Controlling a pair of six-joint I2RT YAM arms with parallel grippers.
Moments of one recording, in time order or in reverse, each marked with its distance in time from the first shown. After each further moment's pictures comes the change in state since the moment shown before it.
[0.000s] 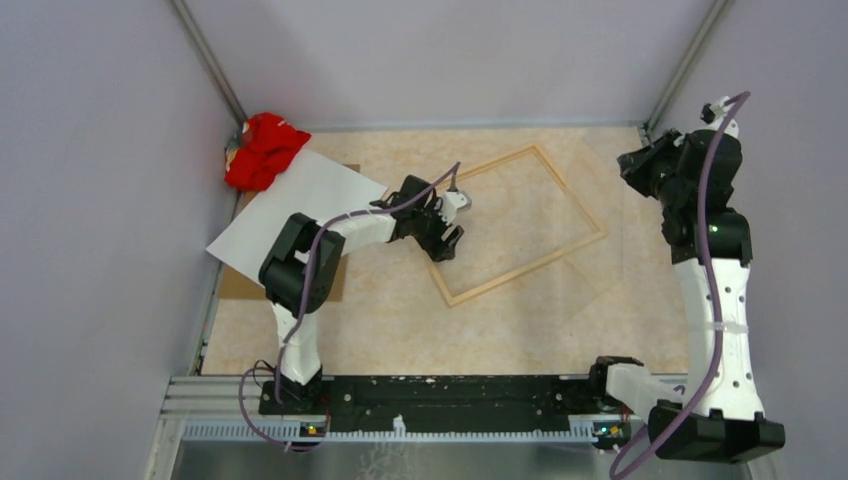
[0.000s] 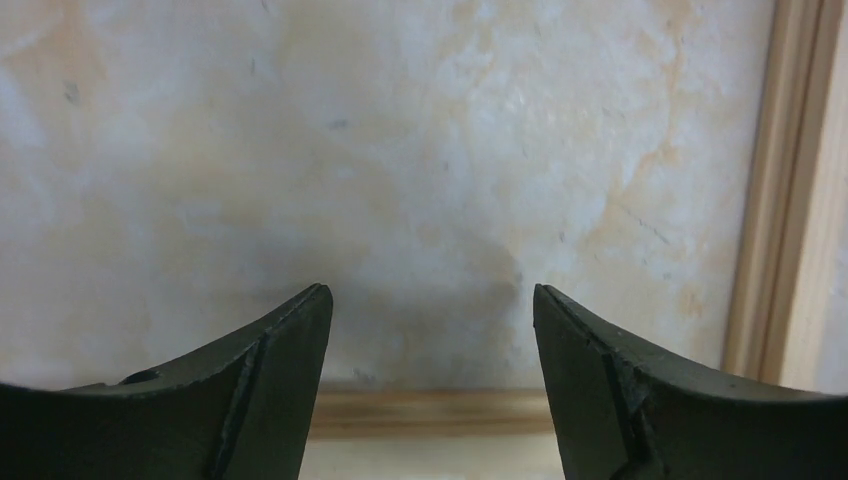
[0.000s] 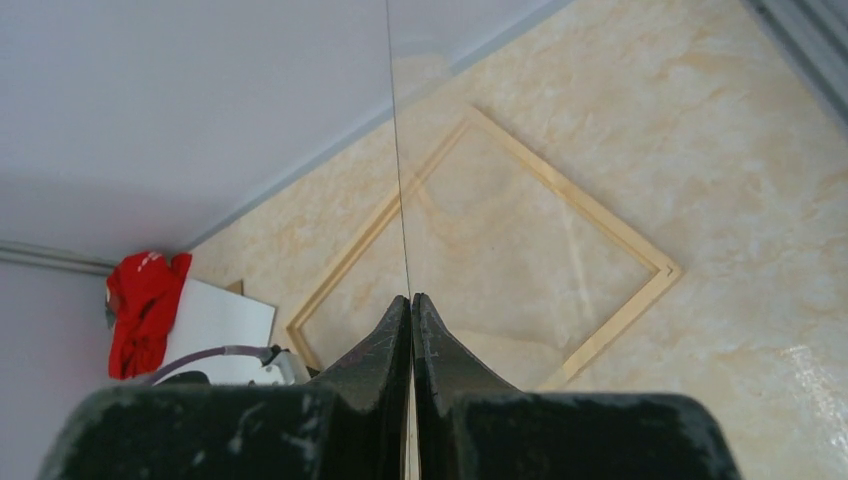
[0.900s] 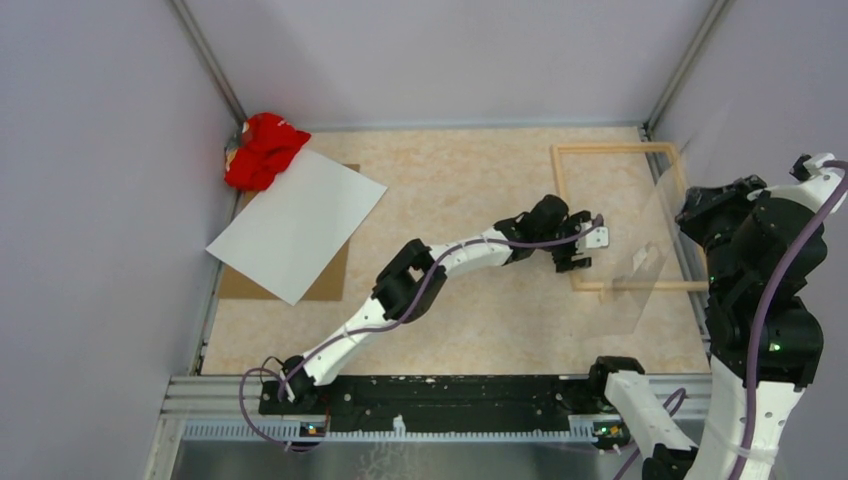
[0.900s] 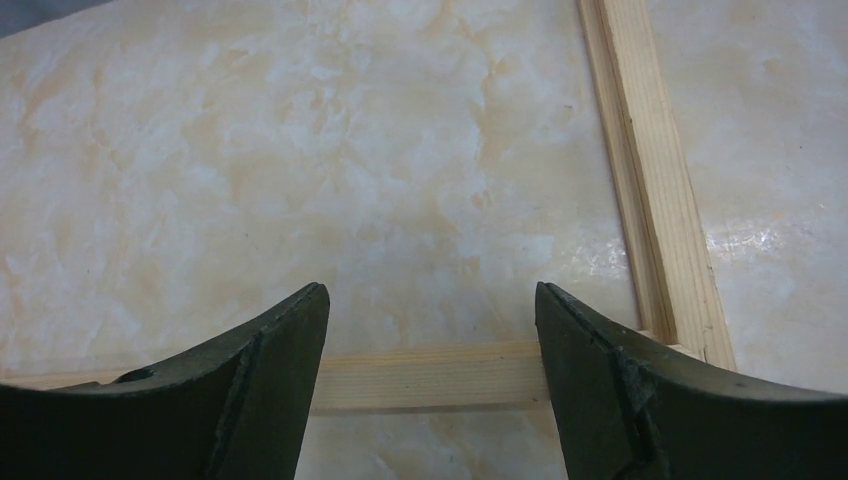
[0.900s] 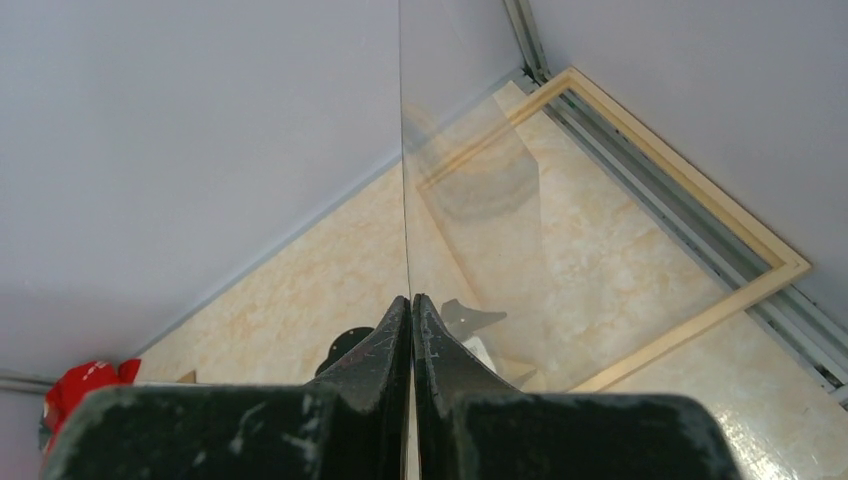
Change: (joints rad) left arm -0.427 0.692 0.996 0.145 0.064 0.198; right arm 0.001 -0.231 0.201 -0.305 0.287 -0.055
